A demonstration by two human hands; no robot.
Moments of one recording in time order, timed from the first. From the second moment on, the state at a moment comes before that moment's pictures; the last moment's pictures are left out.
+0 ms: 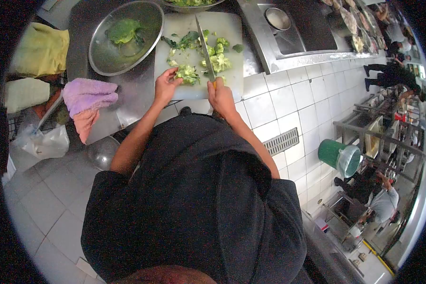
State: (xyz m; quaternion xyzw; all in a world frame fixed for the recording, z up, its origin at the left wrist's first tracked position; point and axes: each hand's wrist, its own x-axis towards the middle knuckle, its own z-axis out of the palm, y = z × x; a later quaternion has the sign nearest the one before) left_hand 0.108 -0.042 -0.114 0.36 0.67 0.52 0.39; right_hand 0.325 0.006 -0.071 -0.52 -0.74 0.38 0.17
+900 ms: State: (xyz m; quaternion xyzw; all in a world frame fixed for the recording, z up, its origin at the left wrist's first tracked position) left_hand 0.165 0.011 -0.069 0.64 0.67 0.33 0.19; right_hand 0.433 0.018 -0.085 -0.62 -0.62 0.40 0.26
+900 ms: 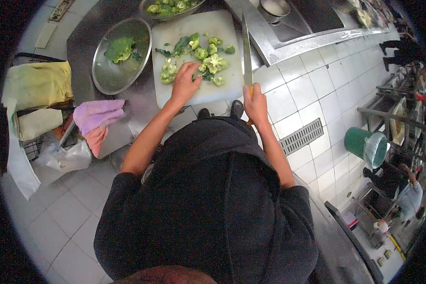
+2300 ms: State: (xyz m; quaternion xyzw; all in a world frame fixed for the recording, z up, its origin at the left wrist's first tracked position) left_hand 0.101 0.213 -0.016 0.49 0.79 0.34 0.11; right_hand 0.511 0.066 -0.062 -0.57 -0.64 0.45 0.23
